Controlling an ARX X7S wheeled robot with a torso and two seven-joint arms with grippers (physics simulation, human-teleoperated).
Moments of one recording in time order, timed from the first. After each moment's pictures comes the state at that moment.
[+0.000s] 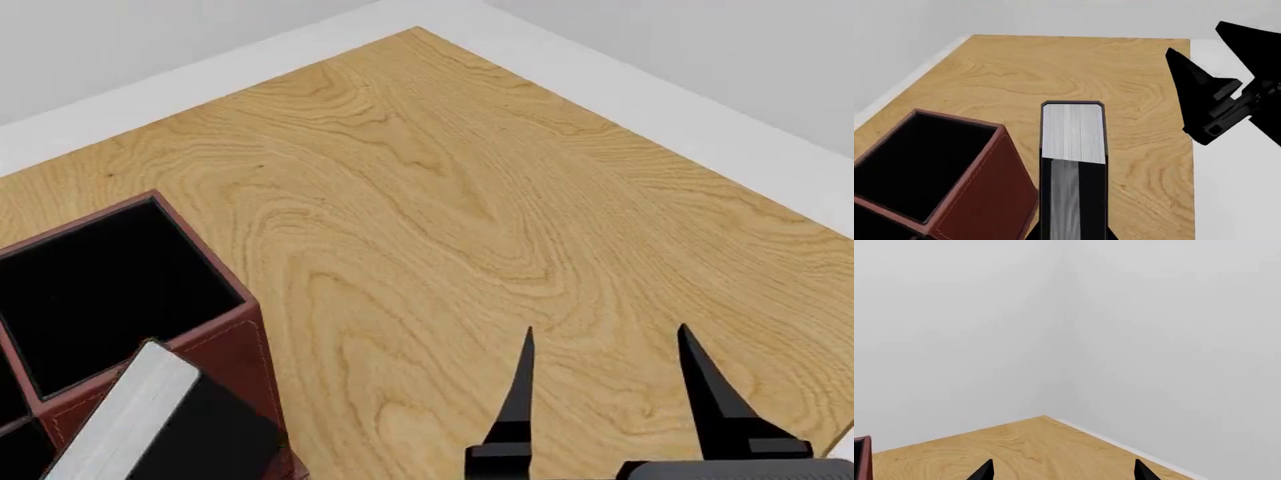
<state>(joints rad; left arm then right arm) -1.41 -0.88 0.84 1.01 -2.53 -0.62 -1.54 0.05 0.39 -0.16 -0.73 0.36 0.40 0.36</state>
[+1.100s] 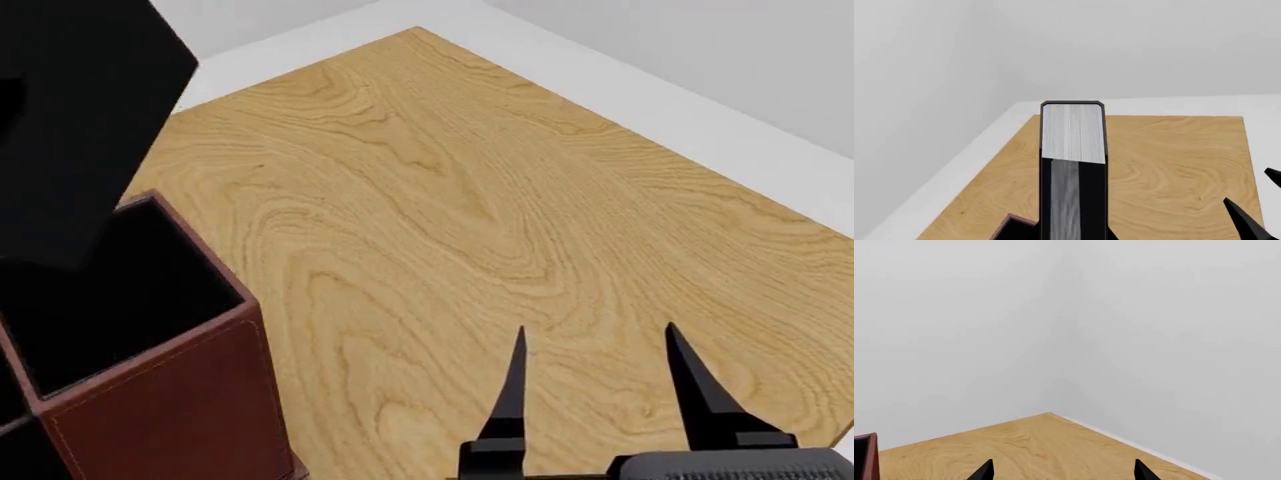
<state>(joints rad) -2.06 -0.80 0.94 0.41 -2.63 -0.97 -1.40 0.07 0.39 -0.18 -0.69 0.38 0.38 0.35</state>
